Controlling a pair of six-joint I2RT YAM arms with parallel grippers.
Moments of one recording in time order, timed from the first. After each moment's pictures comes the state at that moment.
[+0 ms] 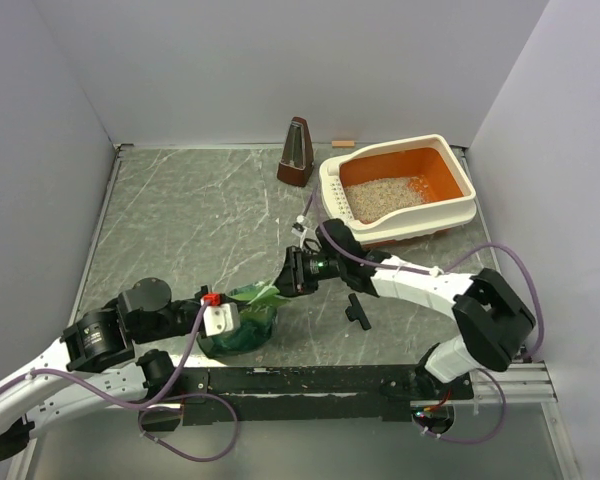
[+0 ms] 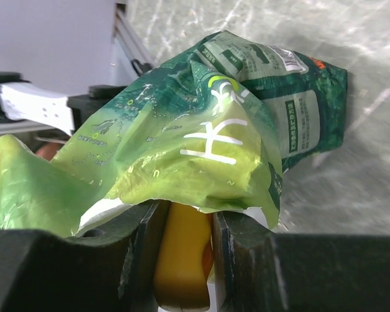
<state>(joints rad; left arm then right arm) -1.07 0.49 0.78 -0.57 0.16 0.43 0.79 1.46 0.84 0.04 -0.64 0.84</state>
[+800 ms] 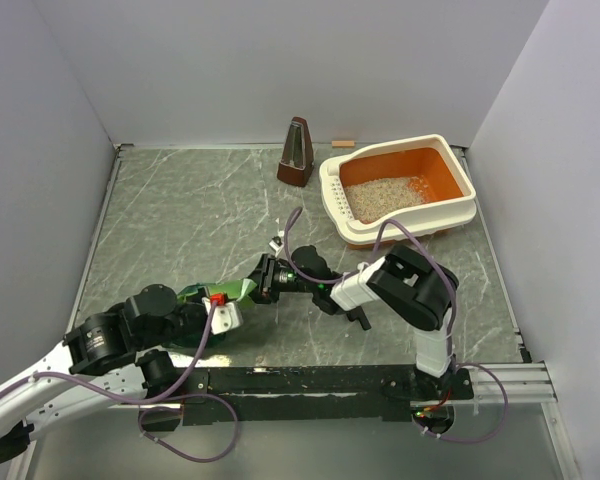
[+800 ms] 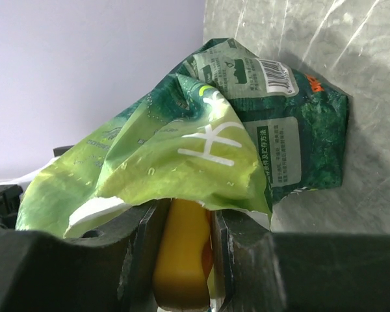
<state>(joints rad) -1.07 0.45 0.72 -0.66 -0.02 0.45 0.92 1.92 0.79 0.93 -0.48 1.40</state>
